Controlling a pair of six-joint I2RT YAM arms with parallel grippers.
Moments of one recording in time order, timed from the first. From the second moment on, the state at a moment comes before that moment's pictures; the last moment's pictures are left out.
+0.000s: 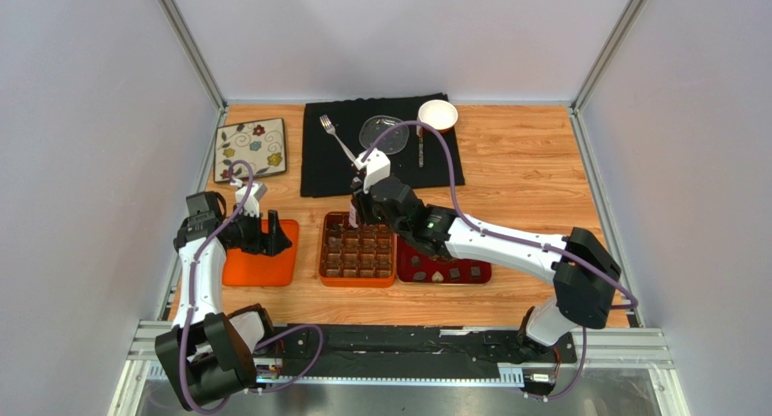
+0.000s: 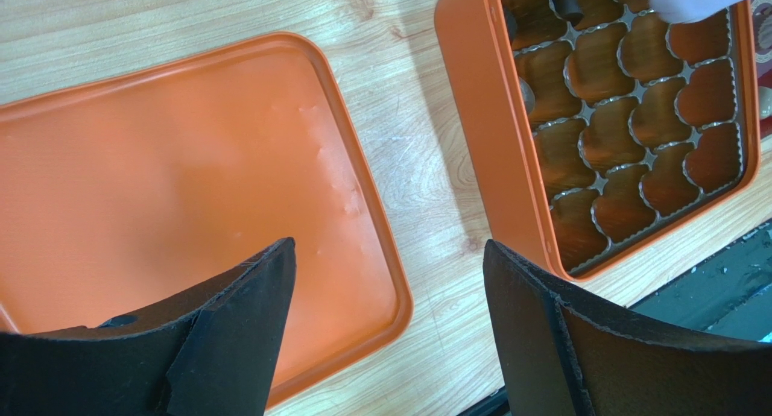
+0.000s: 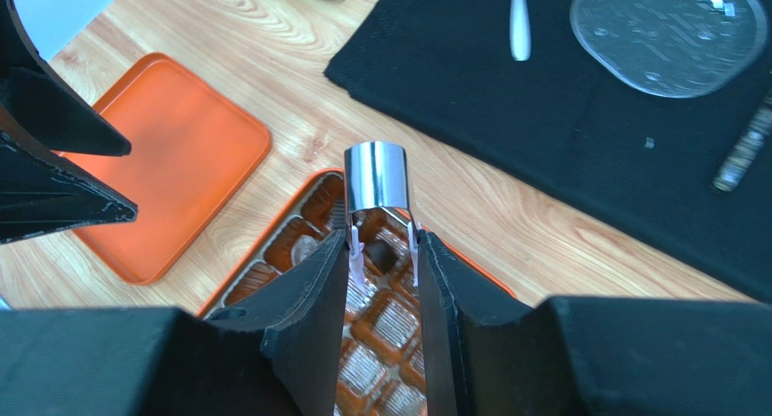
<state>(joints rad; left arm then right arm) 0.38 1.01 0.67 -0.77 0.71 0.42 1.05 1.58 1.16 0.03 0.33 0.25</state>
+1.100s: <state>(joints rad) 0.39 1.02 0.67 -0.79 0.71 0.44 0.90 0.81 0.73 -0.39 0.77 0.41</state>
